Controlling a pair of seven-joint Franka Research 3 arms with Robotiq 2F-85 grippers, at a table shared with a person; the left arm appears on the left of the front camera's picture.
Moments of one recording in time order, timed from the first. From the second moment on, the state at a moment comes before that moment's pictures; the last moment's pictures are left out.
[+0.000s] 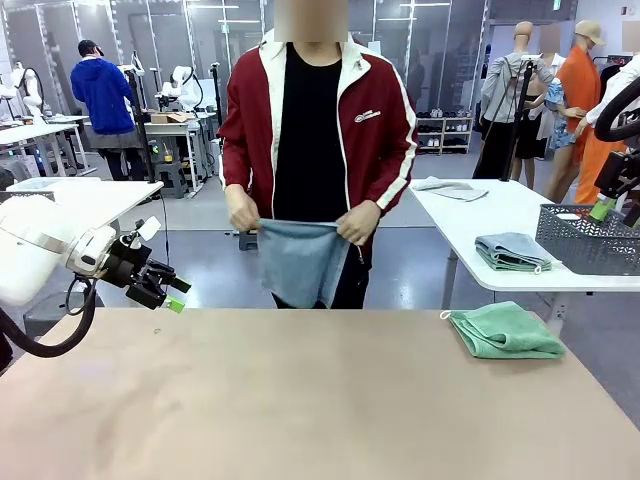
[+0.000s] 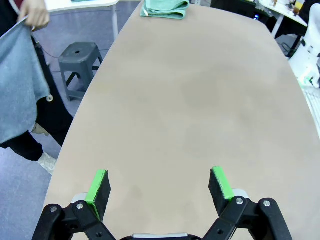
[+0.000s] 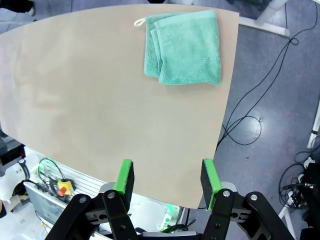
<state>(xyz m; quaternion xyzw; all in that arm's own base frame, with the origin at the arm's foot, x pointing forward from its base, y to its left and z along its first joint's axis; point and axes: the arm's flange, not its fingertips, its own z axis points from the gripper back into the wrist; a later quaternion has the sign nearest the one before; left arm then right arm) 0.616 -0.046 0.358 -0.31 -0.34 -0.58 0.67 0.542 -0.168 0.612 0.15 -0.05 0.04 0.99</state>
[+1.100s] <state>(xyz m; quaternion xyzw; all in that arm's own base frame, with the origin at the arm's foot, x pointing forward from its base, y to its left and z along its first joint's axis) 0.616 -0.046 0.358 -0.31 -0.34 -0.58 0.67 0.542 -0.168 0.612 0.15 -0.05 0.04 0.99</state>
